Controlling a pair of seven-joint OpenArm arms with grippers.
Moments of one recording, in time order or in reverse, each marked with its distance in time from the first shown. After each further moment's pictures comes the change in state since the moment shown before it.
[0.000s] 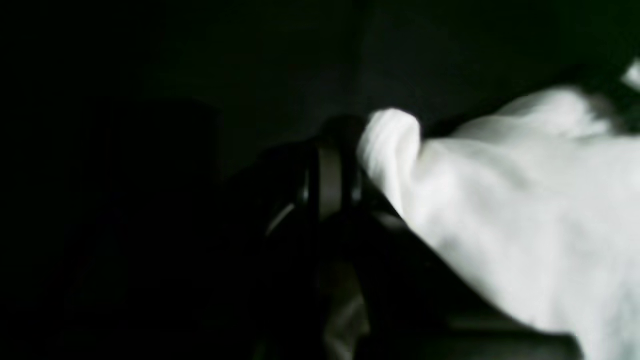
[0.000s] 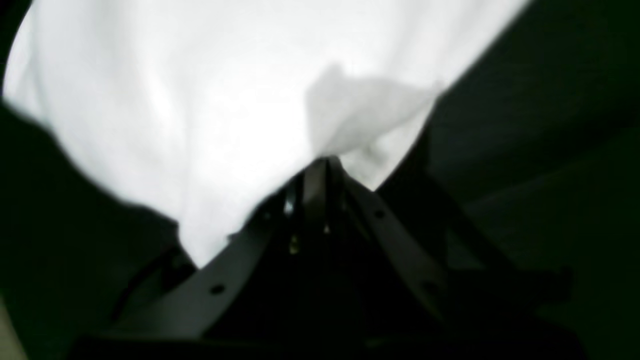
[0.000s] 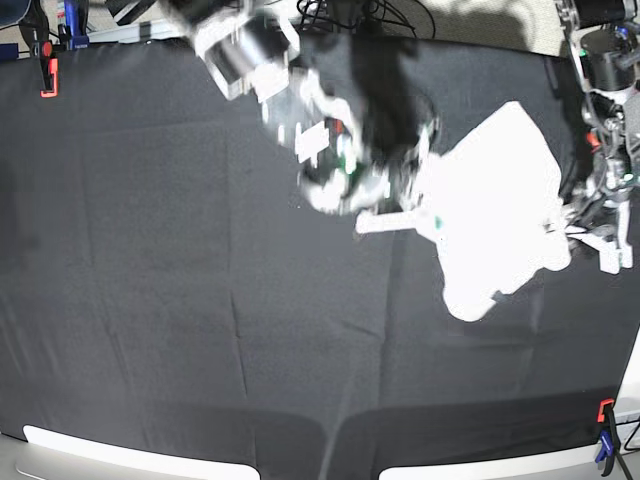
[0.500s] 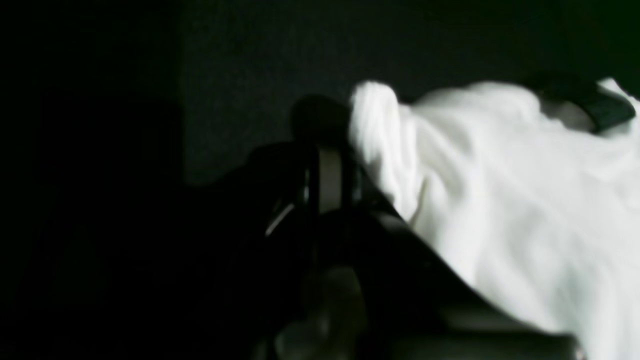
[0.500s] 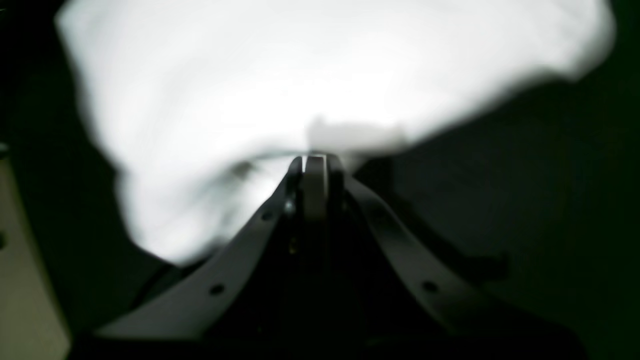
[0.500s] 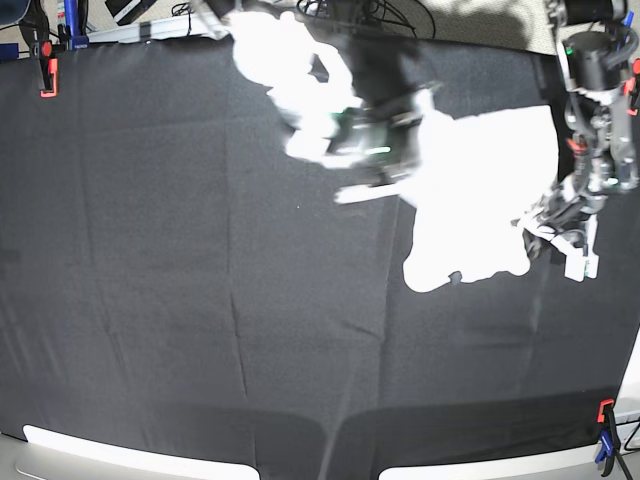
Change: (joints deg) left arm 2.0 1.2 1.4 8.3 -3.3 -7.2 8.7; right arm -9.4 6.1 1.9 19.8 -1.9 -3.5 -2.9
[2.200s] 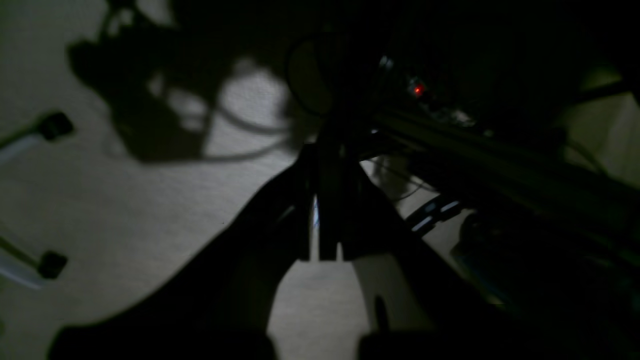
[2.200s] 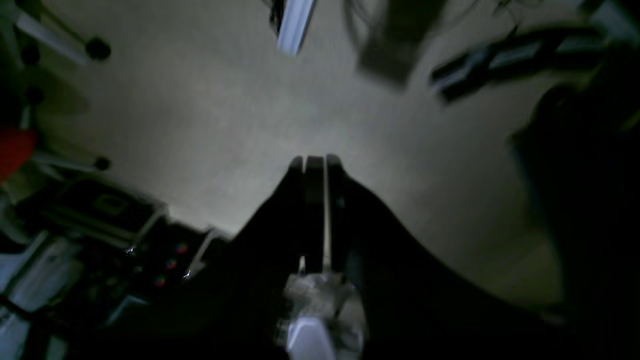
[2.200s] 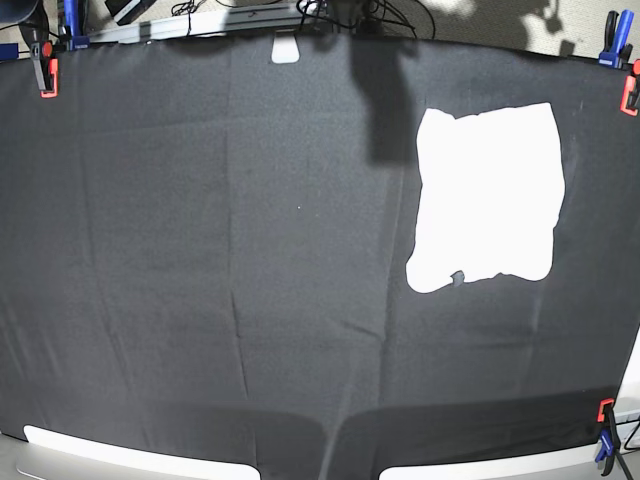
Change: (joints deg) left arm 51.0 4.8 -26.4 -0.7 -8.1 -7.5 -2.6; right arm -47.2 10.3 34.4 4.3 9.4 2.7 -22.9
